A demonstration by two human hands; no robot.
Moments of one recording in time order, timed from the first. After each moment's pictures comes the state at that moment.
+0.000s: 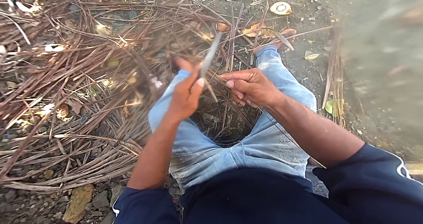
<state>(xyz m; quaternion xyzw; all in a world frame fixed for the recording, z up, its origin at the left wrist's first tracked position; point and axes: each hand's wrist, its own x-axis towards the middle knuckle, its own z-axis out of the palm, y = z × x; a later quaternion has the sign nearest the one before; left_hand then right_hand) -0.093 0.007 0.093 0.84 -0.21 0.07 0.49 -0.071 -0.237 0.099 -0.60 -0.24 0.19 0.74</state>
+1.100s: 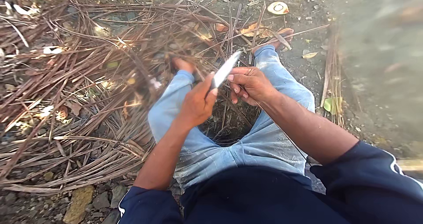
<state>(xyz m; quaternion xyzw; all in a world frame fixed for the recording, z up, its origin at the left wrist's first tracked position) -0.101 -0.017 0.068 0.88 -0.26 0.14 0.37 -0.073 -0.231 0.098 -0.53 -0.09 0.20 0.82</state>
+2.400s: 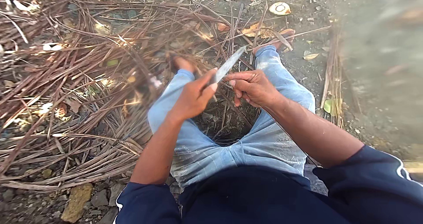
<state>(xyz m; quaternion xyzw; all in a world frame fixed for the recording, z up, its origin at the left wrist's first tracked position) -0.087 -0.004 0.098 0.84 -0.23 -0.02 0.49 -0.076 -0.242 0.089 -0.62 -0.17 0.17 0.75</state>
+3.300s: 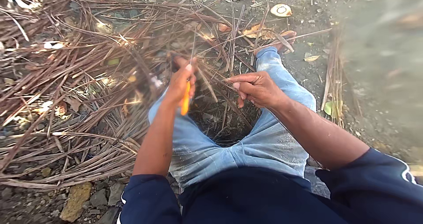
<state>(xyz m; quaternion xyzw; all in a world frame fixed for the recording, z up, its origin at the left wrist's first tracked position) -0.051 0.024 0.074 0.66 -0.02 -0.12 0.74 -0.072 -0.251 0.087 -0.65 -0.22 0.16 0.71</state>
